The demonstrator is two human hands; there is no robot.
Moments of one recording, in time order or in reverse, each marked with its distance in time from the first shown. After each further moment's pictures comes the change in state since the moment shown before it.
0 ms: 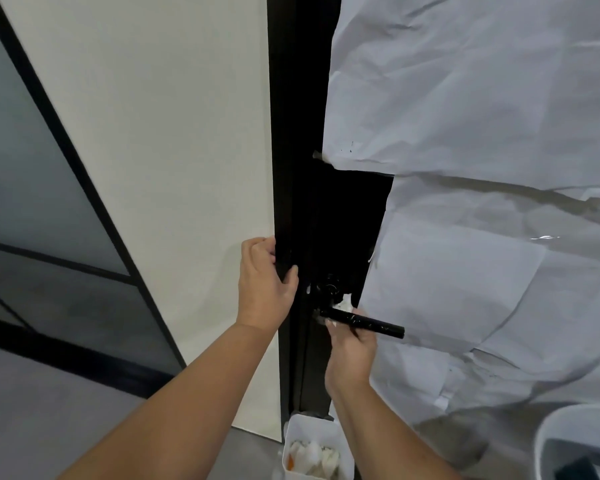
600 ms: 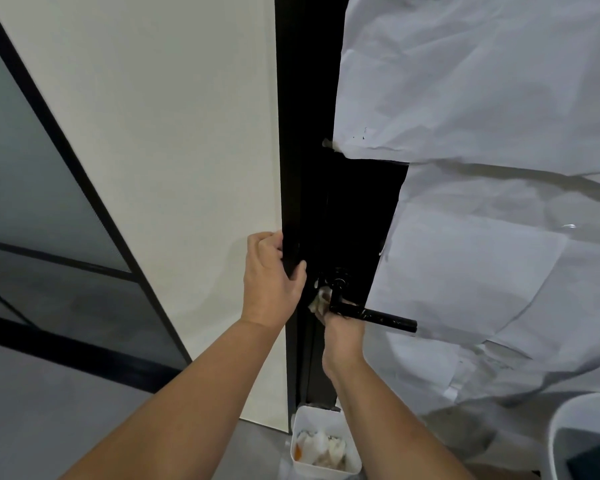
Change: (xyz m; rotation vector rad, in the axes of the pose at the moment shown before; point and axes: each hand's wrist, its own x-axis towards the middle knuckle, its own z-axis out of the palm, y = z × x) left_hand 0.001 -0.011 0.002 0.028 0.000 0.093; right_hand 0.007 0.009 0.028 -0.267 -0.071 0.091
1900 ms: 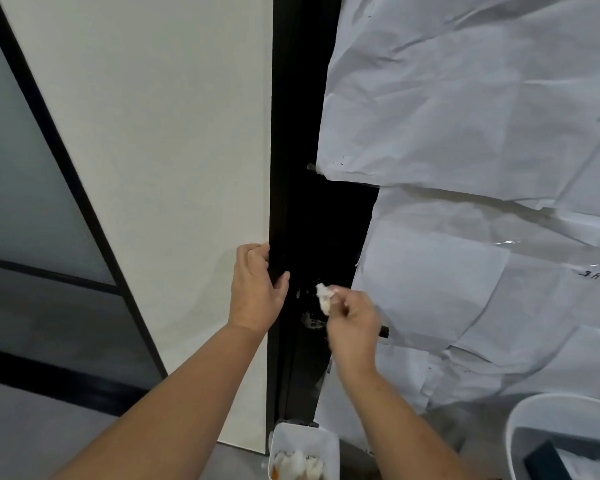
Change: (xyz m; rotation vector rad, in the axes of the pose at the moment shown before) left_hand -0.002 -0.001 -0.002 0.017 -0.031 -0.002; right_hand -0.036 -0.066 -0.021 -0.735 0.081 -0.629
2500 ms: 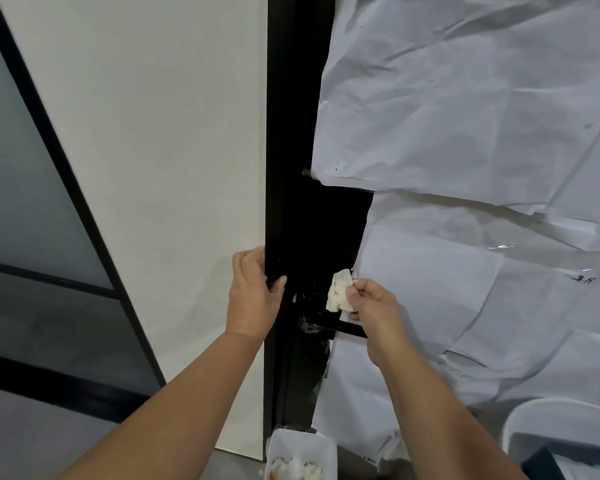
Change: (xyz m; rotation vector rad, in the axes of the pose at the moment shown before) left_hand -0.002 0.009 -0.001 -0.079 -0.016 -0.139; right_hand 0.047 0.002 -0.040 0.319 -0.262 0.420
